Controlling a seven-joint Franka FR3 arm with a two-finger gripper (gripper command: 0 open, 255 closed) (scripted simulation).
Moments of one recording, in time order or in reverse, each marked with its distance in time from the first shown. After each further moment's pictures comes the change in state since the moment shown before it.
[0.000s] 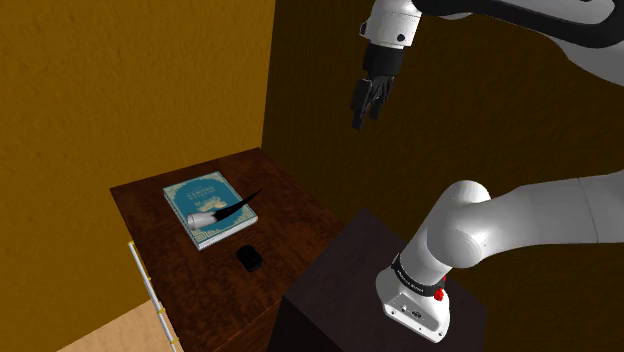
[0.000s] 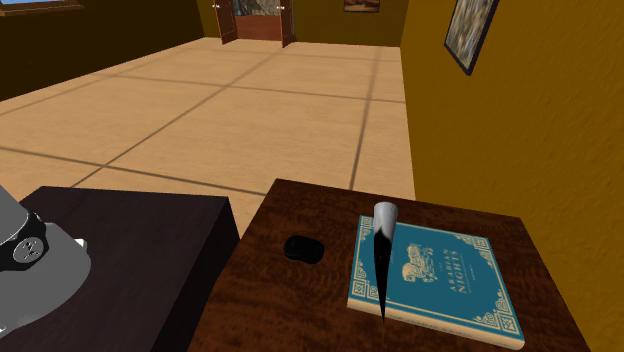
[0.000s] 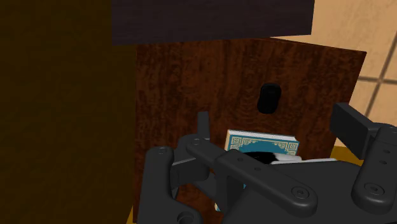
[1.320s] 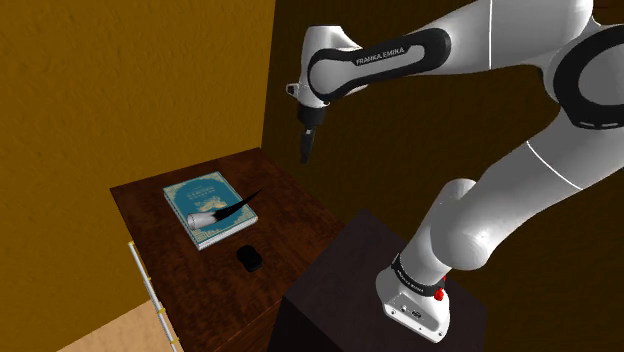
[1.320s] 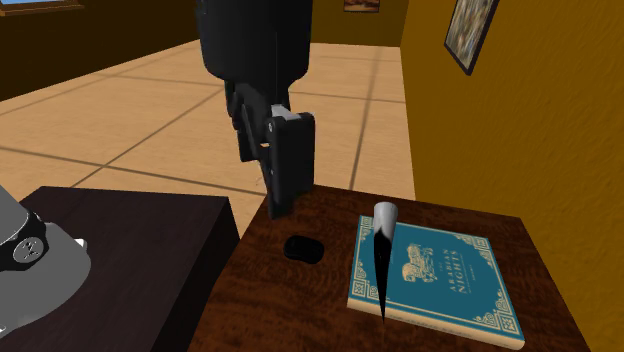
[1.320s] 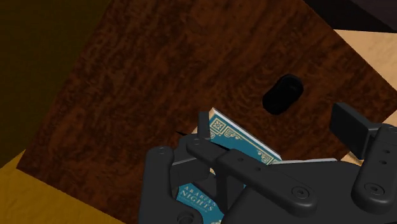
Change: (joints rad) arm 0.111 0.489 -0.136 -0.096 -0.076 0.597 -0.534
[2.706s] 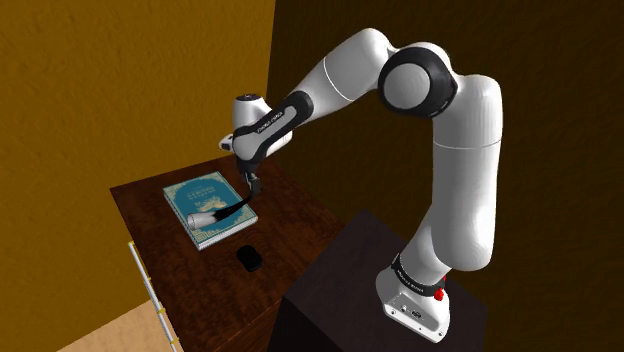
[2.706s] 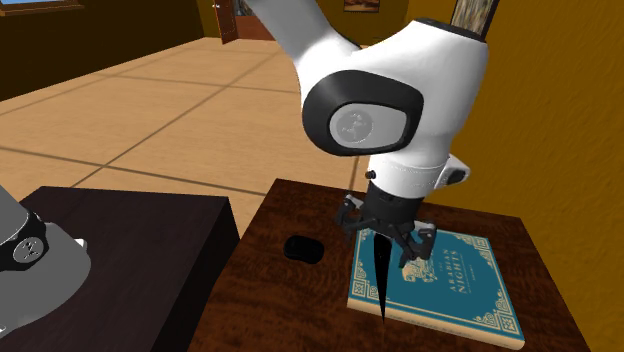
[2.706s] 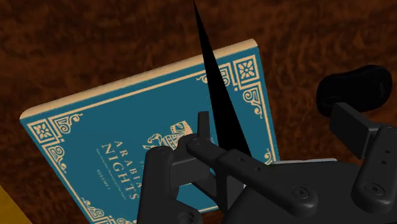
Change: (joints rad) arm 0.049 0.755 0.074 0.371 0.046 0.410 -0.534
